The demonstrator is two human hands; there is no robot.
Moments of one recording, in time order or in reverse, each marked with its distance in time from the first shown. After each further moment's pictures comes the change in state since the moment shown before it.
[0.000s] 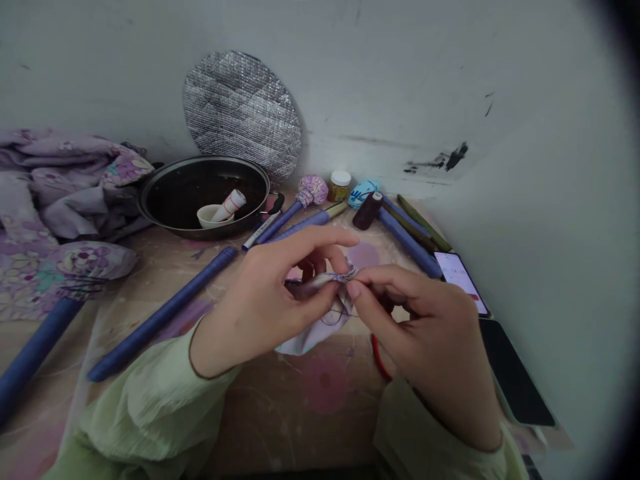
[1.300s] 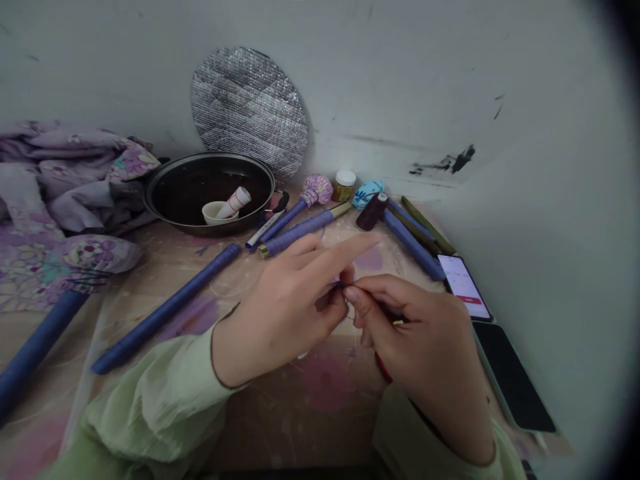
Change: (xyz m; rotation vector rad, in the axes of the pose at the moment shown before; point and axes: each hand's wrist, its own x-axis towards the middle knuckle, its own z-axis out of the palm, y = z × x) left_hand -0.006 0.003 0.011 0.377 0.038 0.142; right_hand -0.005 0.002 0.009 -0.056 -0.041 0.092
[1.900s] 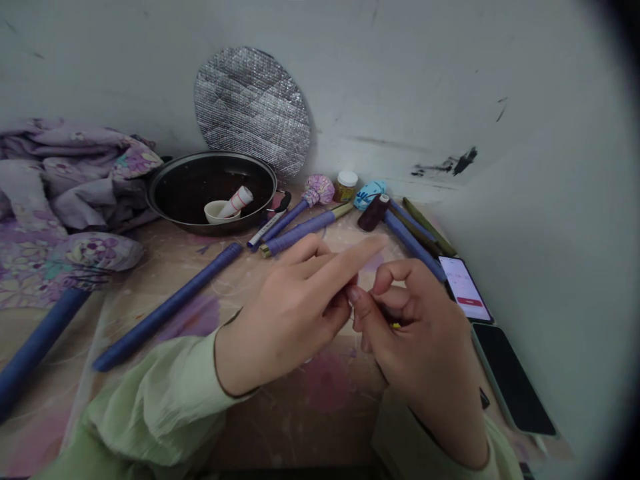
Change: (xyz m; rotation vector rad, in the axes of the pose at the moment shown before) left_hand -0.002 0.003 0.001 0.050 0.045 0.034; right_hand -0.003 -0.007 0.004 0.128 0.022 0.106
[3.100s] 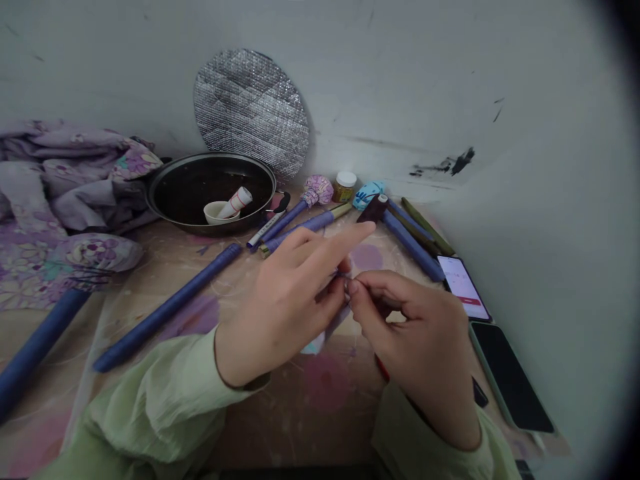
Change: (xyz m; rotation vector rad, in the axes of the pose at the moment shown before) left_hand 0.001 -0.001 -0.001 -0.001 0.031 -0.050; right_hand 0.006 -0.001 0.000 -0.191 0.070 -0.166
